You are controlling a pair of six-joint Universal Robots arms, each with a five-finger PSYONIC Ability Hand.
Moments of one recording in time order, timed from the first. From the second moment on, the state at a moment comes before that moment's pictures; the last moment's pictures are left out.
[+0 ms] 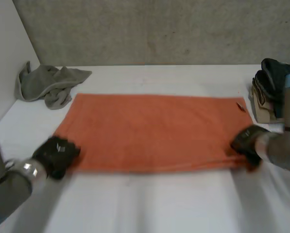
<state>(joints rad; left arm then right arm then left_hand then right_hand) 4.57 -1.79 -1.97 3.17 -1.32 3.99 1.78 -1.08 1.44 0.42 1.54 2.21 1.15 1.20 1.19 1.20 0.98 1.13 1.18 1.19 1.20 1.02</state>
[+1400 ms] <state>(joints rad) 4.32 -2.01 -1.48 3.43 -1.43 3.72 1.60 -1.09 1.32 0.05 1.42 2.51 0.20 0.21 0.21 0.20 0.05 0.39 0.39 0.39 0.39 0.21</state>
